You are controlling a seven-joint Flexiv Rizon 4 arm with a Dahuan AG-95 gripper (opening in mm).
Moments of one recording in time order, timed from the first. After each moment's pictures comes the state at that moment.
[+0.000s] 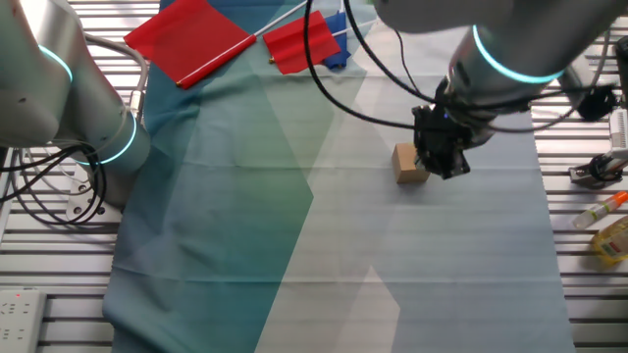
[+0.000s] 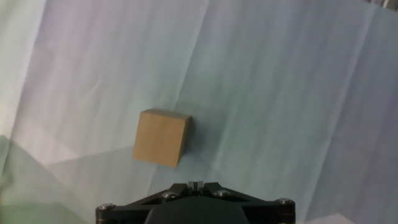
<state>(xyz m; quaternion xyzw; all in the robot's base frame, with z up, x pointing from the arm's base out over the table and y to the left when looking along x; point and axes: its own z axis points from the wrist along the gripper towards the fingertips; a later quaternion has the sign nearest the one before) 0.538 -0.053 0.139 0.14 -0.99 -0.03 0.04</state>
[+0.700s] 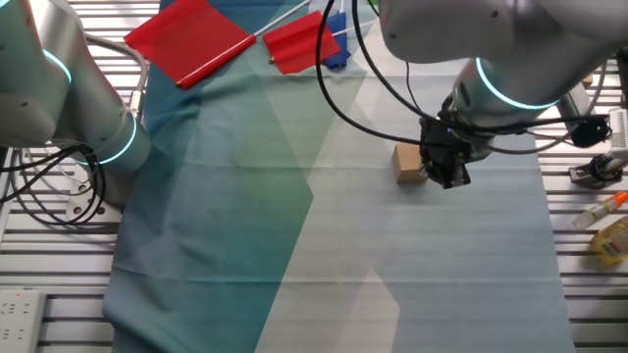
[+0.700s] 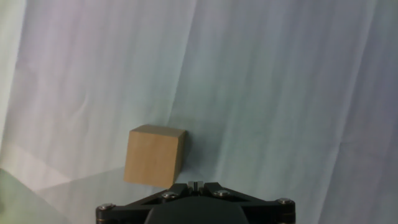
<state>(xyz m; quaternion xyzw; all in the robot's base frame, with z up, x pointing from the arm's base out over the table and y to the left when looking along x) 0.546 -0.053 0.122 0.13 -0.99 -0.02 0.03</state>
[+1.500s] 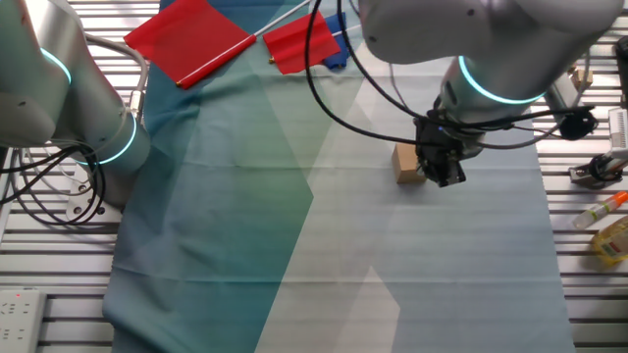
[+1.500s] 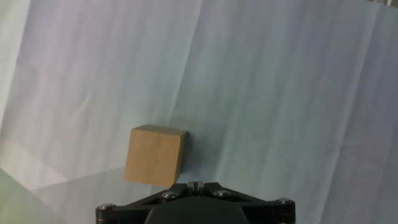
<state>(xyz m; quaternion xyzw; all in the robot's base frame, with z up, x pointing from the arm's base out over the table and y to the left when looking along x) 0.540 -0.050 0.122 0.14 -0.99 -0.03 0.01</state>
